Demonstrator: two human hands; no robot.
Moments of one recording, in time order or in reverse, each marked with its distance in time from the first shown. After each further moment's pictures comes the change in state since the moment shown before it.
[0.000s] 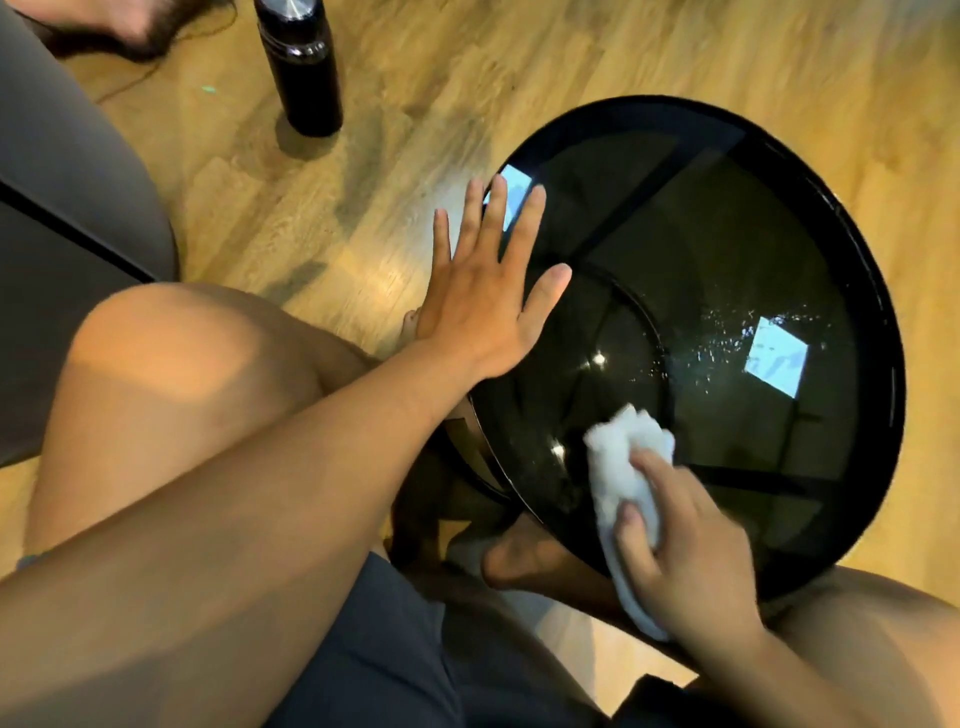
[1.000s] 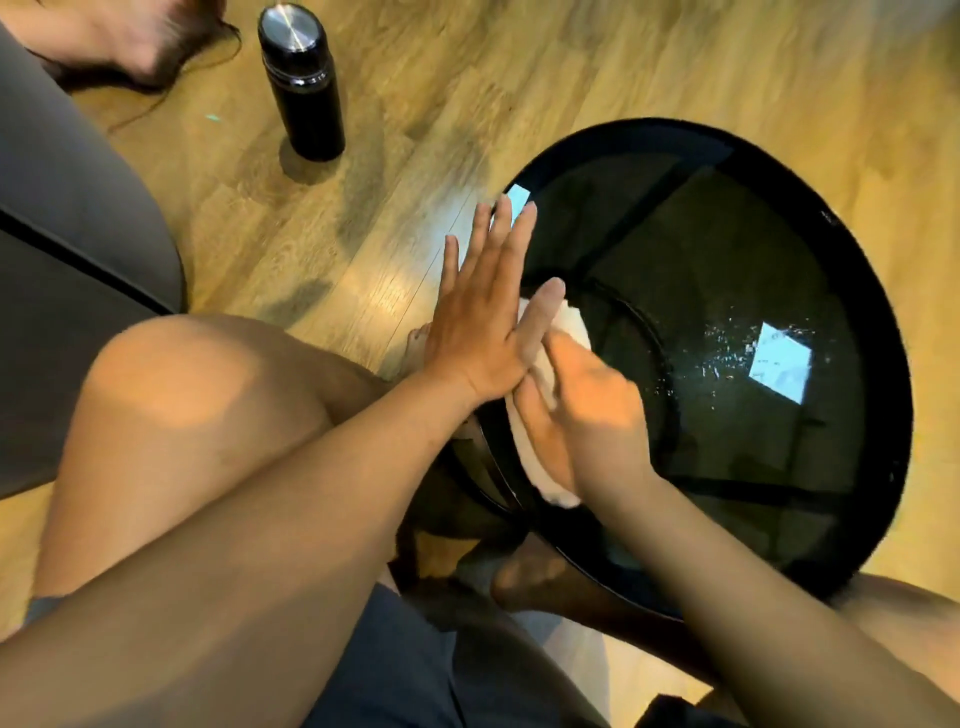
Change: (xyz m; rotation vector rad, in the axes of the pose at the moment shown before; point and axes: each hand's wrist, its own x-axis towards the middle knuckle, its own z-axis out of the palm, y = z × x) left_hand -0.001 -0.003 -0.001 -0.416 0.084 0.017; right_hand 0.109 -0.073 0.019 0.061 0.049 -0.144
